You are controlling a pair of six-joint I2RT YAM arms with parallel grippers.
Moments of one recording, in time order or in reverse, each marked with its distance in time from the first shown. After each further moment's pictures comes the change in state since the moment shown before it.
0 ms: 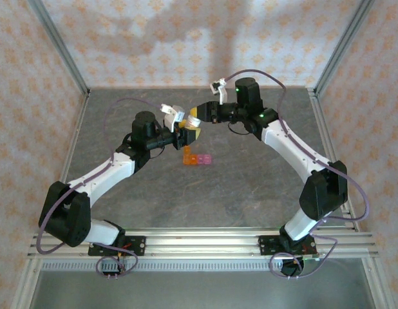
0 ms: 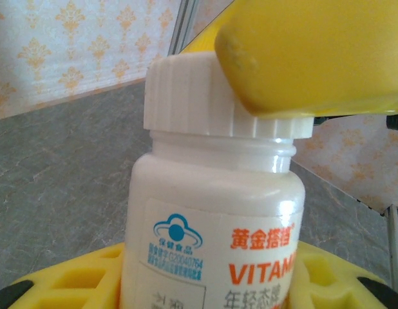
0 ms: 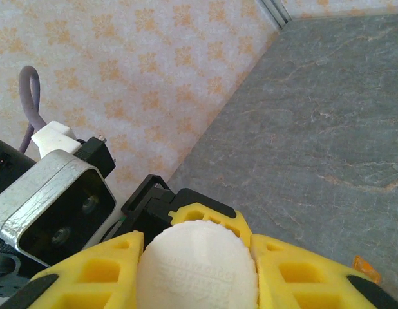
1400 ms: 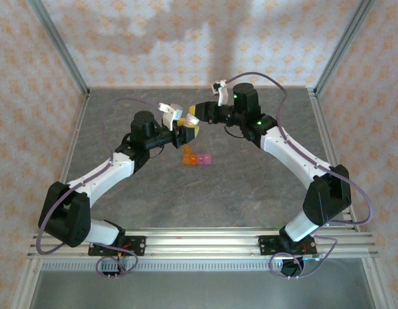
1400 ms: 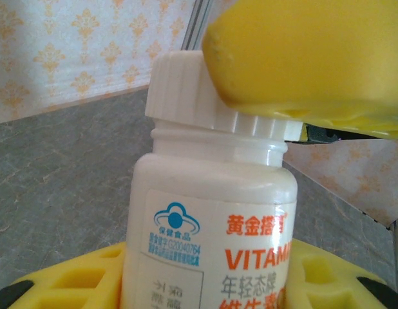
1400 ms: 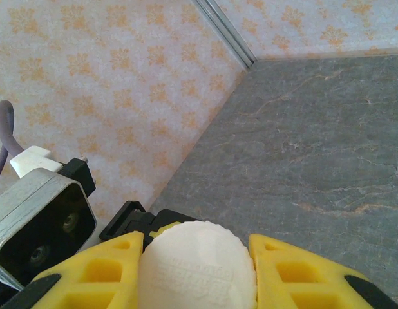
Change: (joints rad) left arm 0.006 -0.004 -0.002 0.016 -0.027 -0.028; right arm 0.053 -0.051 -0.085 0.130 0.210 0.060
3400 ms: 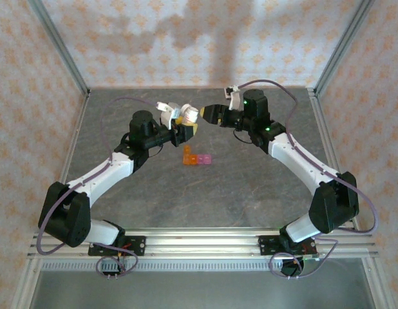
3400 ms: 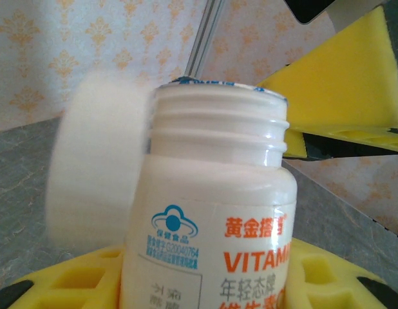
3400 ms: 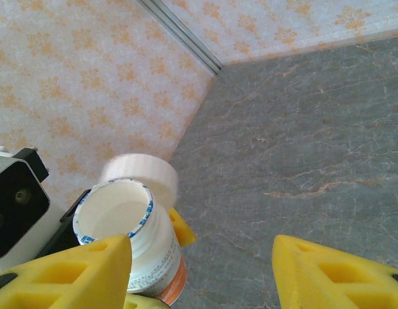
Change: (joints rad) left arm 0.010 0.000 0.000 0.010 -0.011 -0.001; right arm -0.059 -0.084 -0.137 0.040 0.037 0.070
